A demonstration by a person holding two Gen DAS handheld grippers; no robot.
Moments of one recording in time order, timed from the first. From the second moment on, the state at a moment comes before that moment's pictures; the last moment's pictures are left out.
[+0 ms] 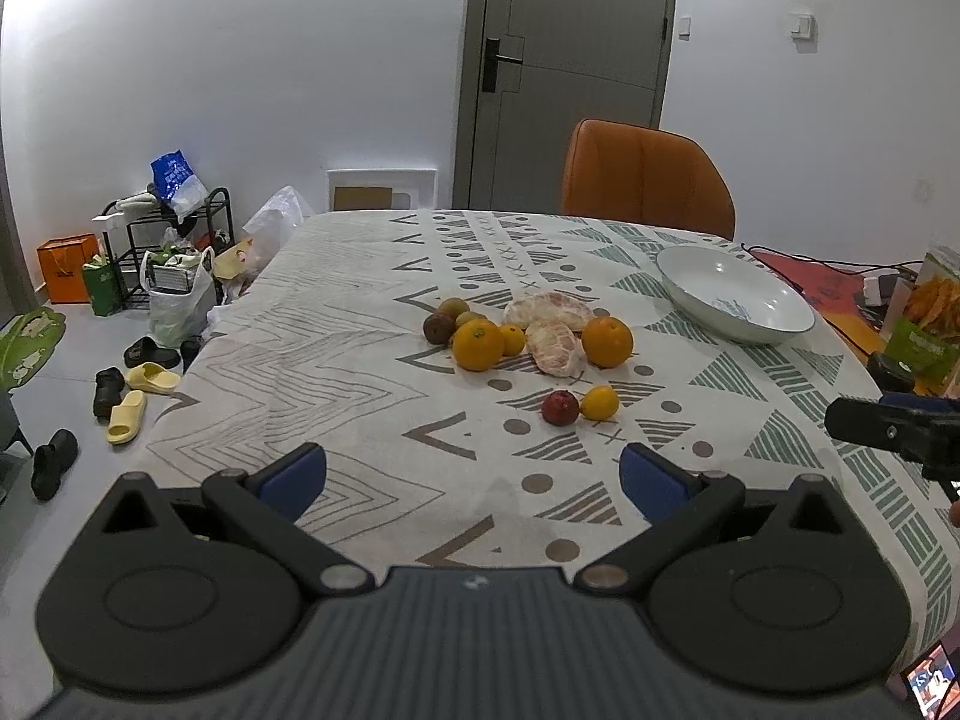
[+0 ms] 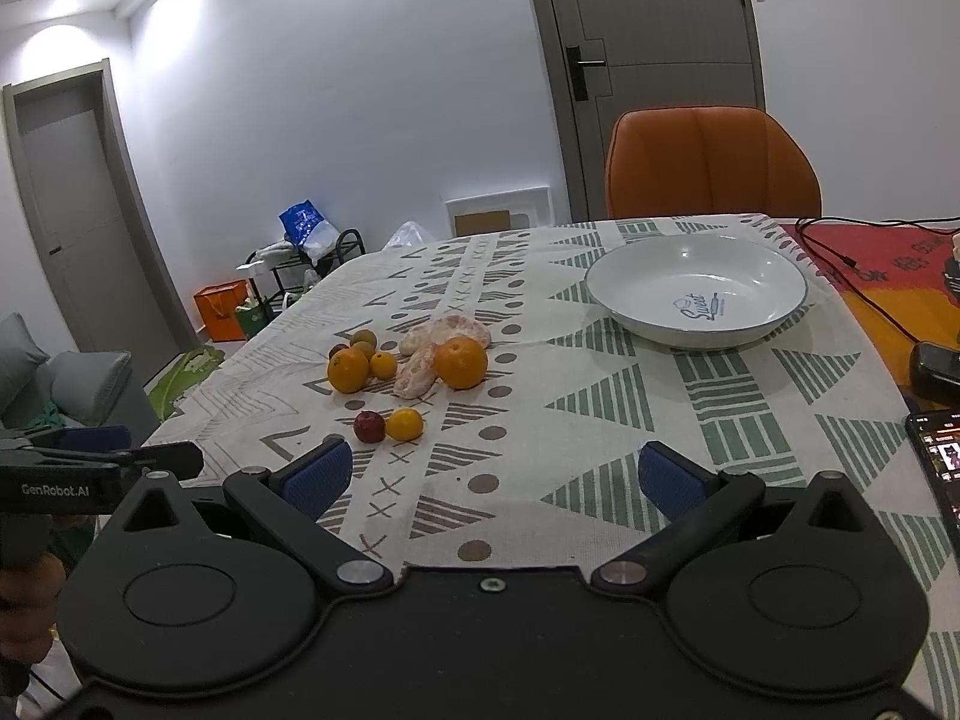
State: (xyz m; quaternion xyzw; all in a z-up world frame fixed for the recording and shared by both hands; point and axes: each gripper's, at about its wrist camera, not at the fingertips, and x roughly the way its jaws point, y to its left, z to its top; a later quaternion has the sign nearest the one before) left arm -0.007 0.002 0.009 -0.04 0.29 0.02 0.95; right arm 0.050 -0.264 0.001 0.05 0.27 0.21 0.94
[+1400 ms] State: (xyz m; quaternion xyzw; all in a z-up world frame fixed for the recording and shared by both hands) left arm 0.025 0.003 -0.007 -0.03 0.32 0.03 0.95; right arm 0.081 -0.259 -0.016 0.05 0.30 0.21 0.93
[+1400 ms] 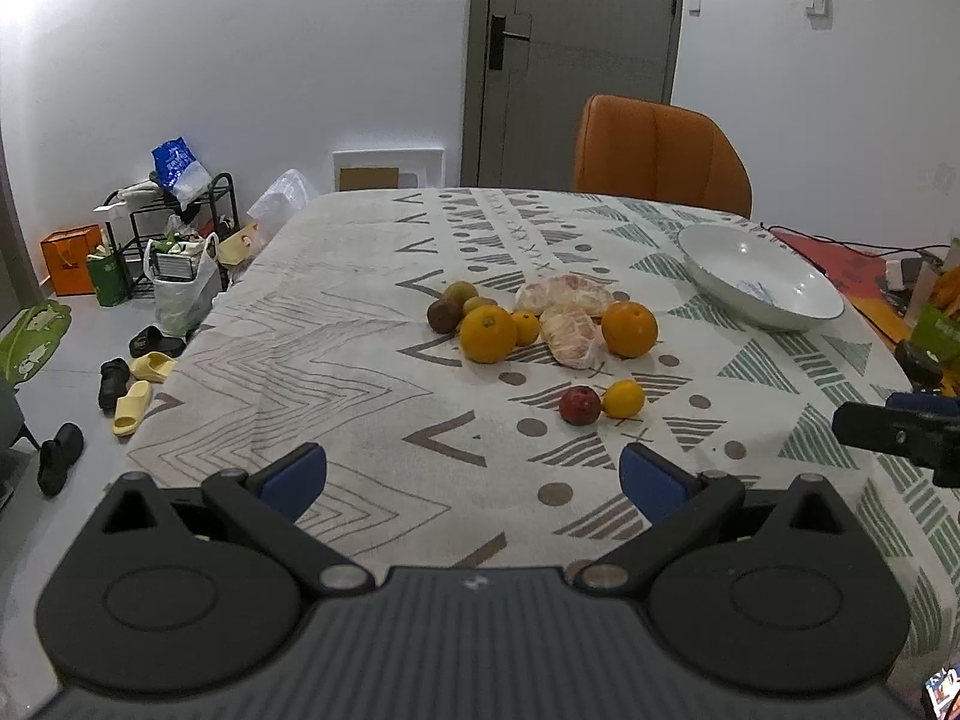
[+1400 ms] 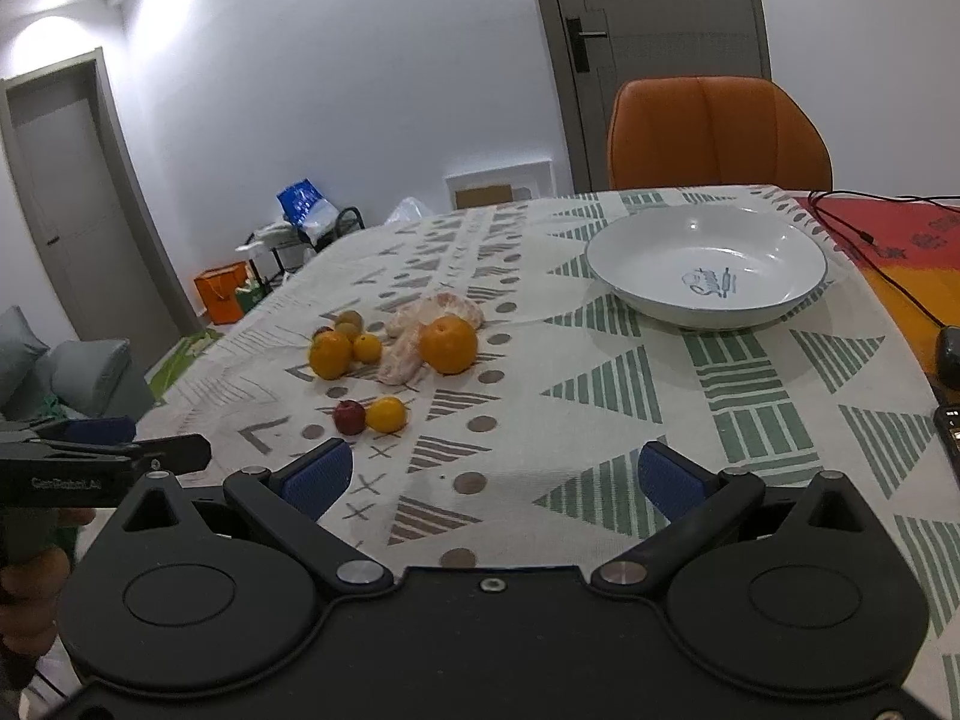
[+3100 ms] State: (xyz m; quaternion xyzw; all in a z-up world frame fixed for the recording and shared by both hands) left arm 0.116 0.012 -0.050 -0.09 0.34 -0.02 0.94; right arm 0.174 -0.200 -0.055 0.06 0.35 0.35 0.87
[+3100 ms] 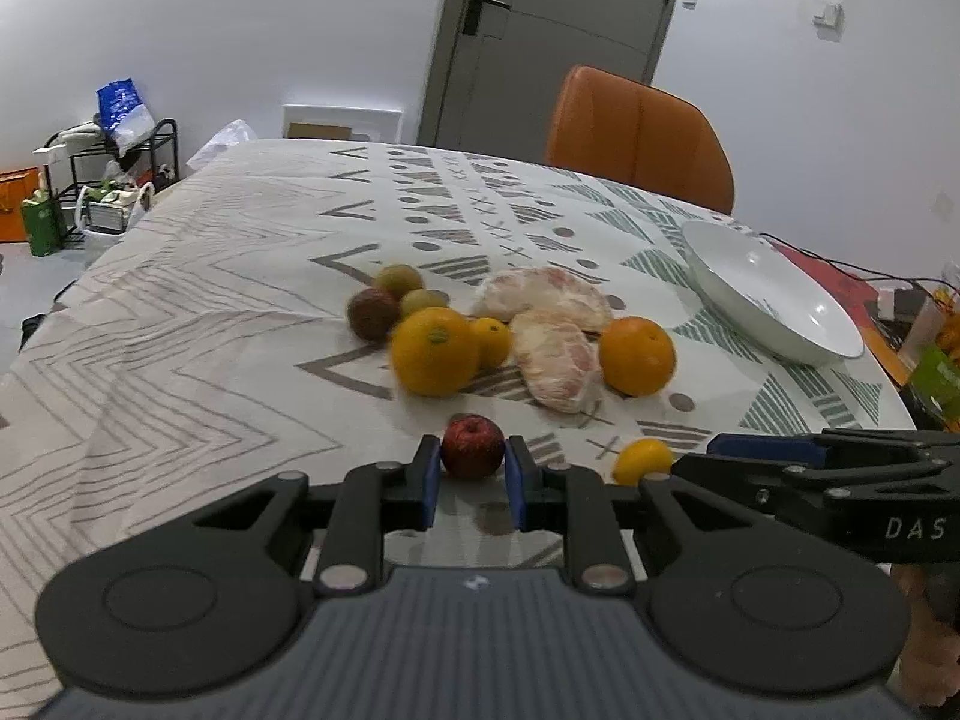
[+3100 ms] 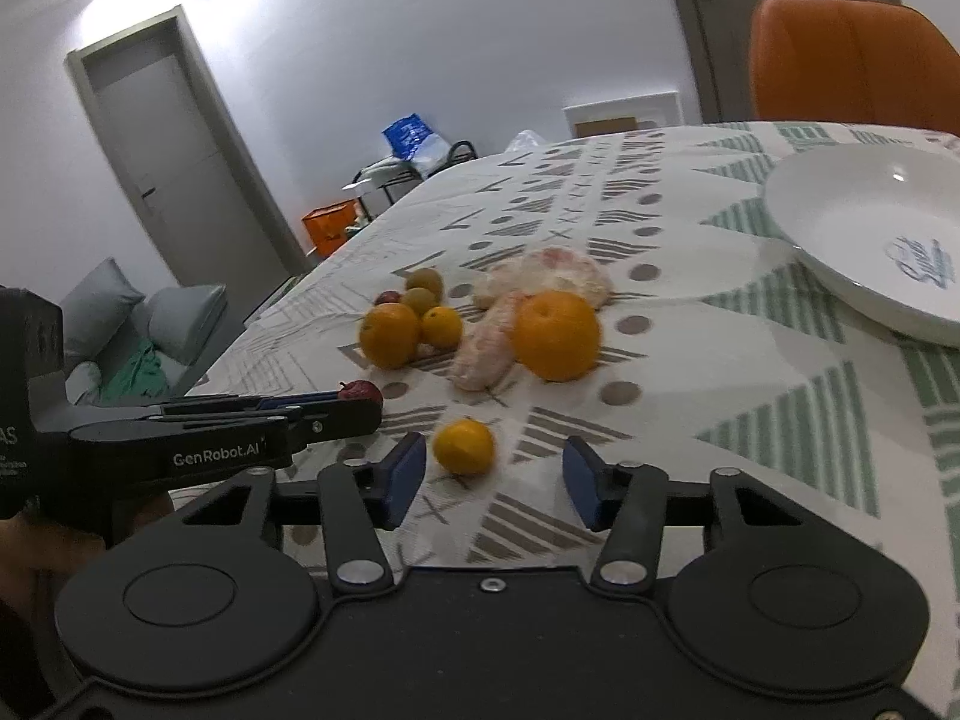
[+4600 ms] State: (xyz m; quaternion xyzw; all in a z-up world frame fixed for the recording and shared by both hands) left arm 0.167 -0.082 0.007 -0.01 0.29 -0.09 0.95; right arm 0.204 -0.325 -0.027 0.12 0.27 0.23 0.93
